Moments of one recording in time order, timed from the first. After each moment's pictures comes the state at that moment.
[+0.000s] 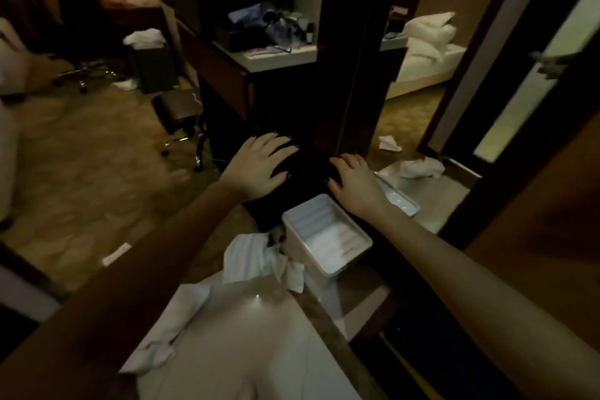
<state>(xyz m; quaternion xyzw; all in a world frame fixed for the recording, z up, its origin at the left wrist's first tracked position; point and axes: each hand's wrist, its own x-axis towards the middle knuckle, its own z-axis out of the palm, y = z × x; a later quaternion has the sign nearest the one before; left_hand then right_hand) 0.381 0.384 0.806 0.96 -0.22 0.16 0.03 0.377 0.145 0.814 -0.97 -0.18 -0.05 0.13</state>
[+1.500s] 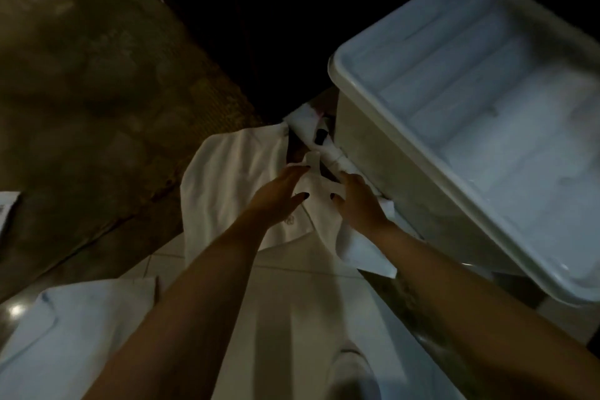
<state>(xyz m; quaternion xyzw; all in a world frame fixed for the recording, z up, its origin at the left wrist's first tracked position) 0.773 0.484 -0.164 0.94 -0.08 -0.19 0.27 0.771 0.298 -0.144 -0.92 0.00 0.26 0.28</state>
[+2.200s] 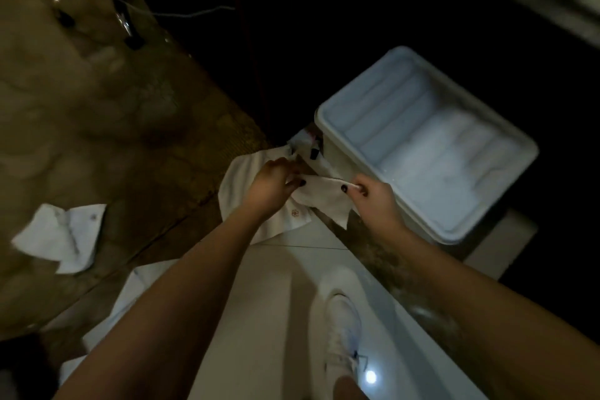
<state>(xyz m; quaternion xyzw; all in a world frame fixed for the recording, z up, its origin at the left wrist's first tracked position) 0.726 0.487 0.101 0.94 -0.07 -0.12 0.30 0.692 0.274 0.103 -0.88 0.06 0.14 0.44</state>
